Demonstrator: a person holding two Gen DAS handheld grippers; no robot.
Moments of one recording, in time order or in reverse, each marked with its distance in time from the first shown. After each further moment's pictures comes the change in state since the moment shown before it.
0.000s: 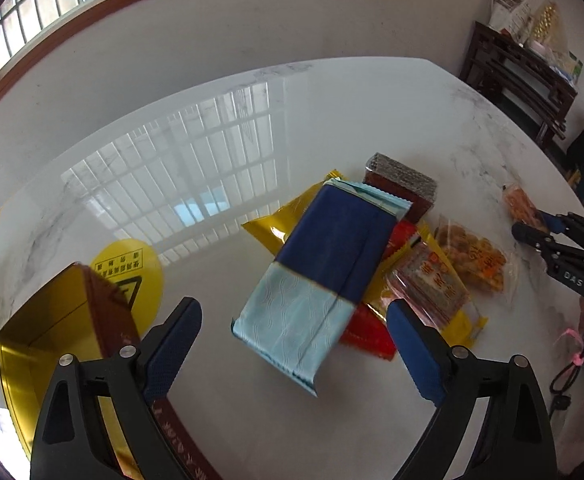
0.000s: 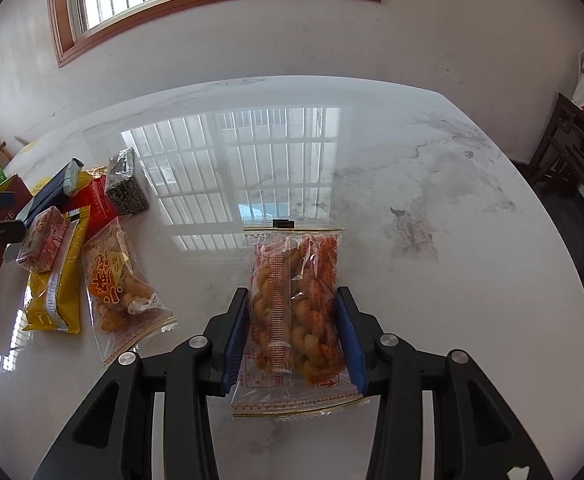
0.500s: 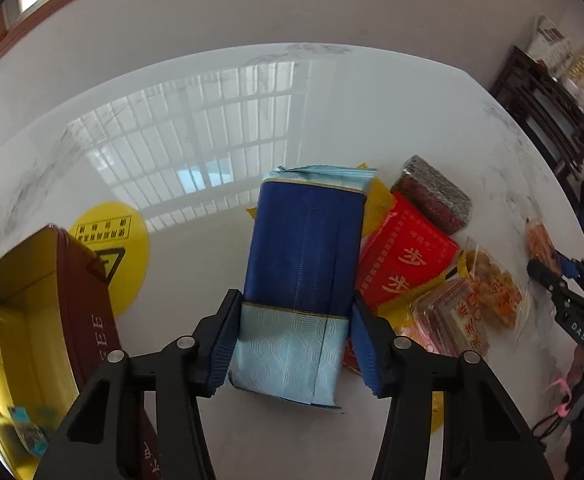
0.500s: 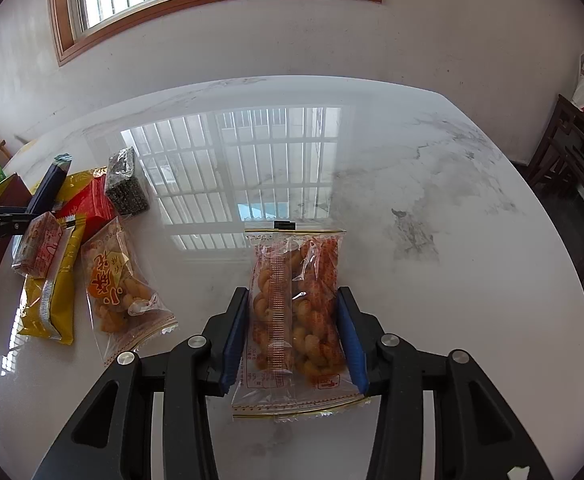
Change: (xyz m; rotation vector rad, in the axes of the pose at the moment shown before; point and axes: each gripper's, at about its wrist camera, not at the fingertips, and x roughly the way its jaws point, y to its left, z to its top) left arm 0.023 0.015 -0.002 -0.184 0.063 -0.018; right arm 0.000 0.001 0.000 0.000 0.001 -0.002
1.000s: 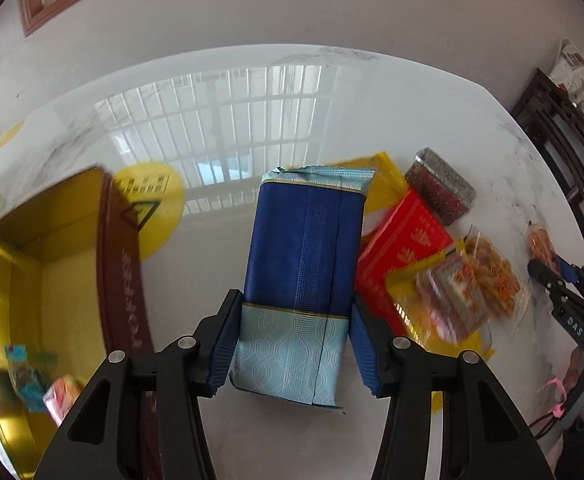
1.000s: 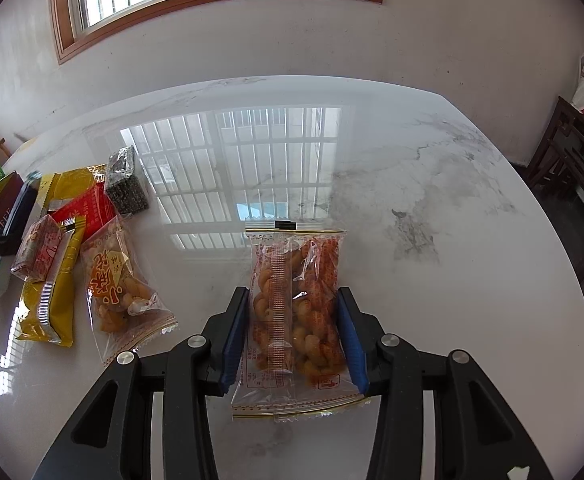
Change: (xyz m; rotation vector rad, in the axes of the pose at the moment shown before) left arm -0.023 0.011 -0.030 -0.099 -0.017 0.039; right arm 0.002 0.002 0.001 -0.005 0.002 -0.007
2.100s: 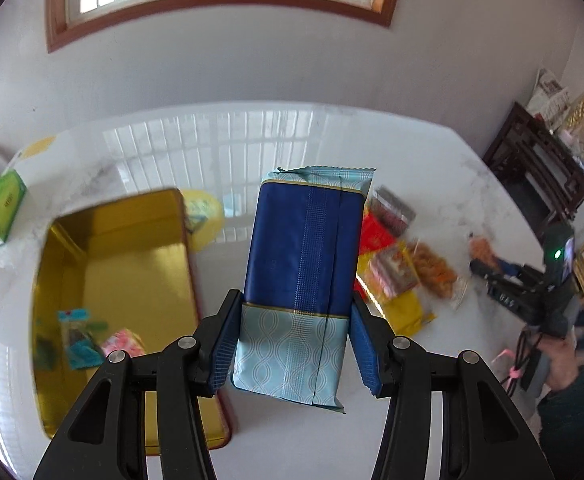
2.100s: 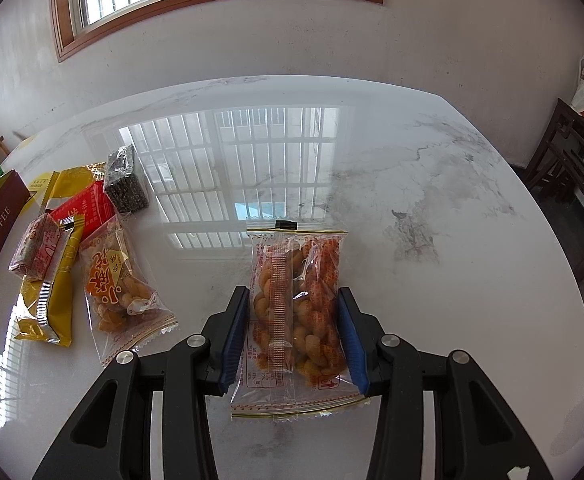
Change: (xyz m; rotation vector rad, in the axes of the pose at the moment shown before) left arm -0.112 0.012 -0.034 -0.011 -0.183 -0.040; right arm 0.001 0.000 0.001 -0.005 0.003 -0.007
